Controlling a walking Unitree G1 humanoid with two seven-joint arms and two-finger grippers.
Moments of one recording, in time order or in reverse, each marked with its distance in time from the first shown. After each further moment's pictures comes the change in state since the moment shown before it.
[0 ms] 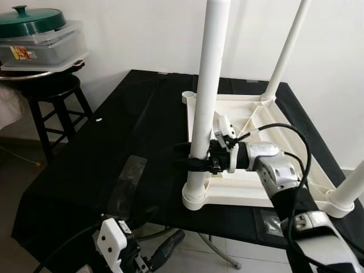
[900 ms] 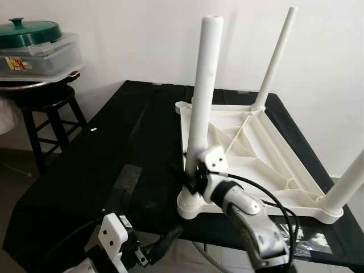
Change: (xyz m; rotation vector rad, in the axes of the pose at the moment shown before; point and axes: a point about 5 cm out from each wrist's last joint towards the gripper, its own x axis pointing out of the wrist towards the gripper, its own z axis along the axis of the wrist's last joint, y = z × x) left arm 0.007 0.009 -0.008 0.012 0.002 0.014; right arm 0.021 0.058 -0.042 0.112 0.071 -0.504
